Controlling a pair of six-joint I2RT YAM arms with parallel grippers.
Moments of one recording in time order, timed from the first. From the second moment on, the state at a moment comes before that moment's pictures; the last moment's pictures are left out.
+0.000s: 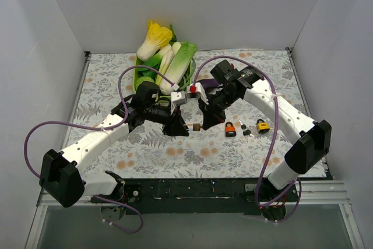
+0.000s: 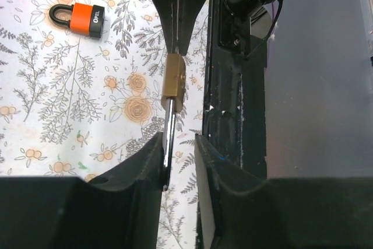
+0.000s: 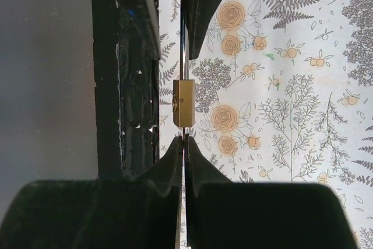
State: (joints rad) left arm -0.60 1.25 0.98 -0.42 0.94 0.18; right arm 0.68 1.59 1.59 -1.28 -0.79 -0.70
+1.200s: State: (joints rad) left arm -0.47 1.19 0.93 -0.26 1.03 0.04; right arm 0.54 1.49 1.42 -1.17 -0.97 -0.66
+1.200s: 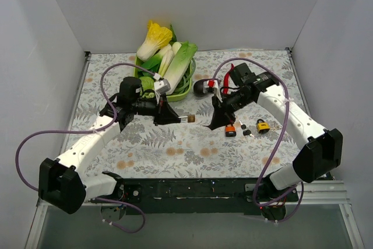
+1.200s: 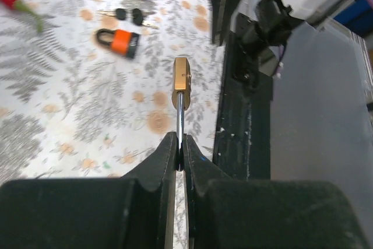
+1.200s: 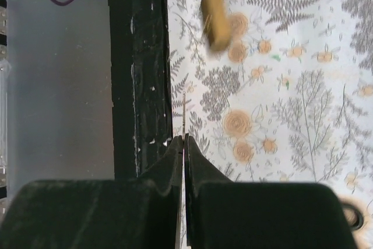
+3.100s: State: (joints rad) left arm -0.31 1.06 0.79 -0.19 0.93 -0.09; right arm 0.59 1.54 0.81 -0.40 -0.07 0.57
